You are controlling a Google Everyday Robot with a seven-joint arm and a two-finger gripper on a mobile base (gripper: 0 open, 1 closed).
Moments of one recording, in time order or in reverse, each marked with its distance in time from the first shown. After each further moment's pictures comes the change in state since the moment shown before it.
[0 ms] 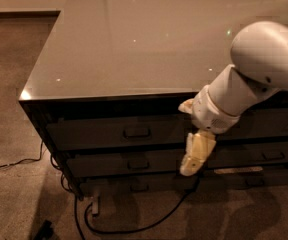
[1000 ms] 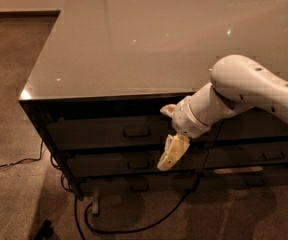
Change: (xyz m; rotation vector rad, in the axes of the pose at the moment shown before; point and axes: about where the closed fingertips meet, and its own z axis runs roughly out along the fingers) arm -0.023 -0.039 0.073 0.021 -0.194 -0.018
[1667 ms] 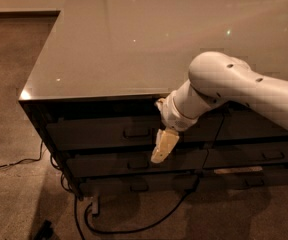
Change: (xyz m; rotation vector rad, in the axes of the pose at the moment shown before) arm -0.011 -0.031 0.020 0.072 0.117 -0.070
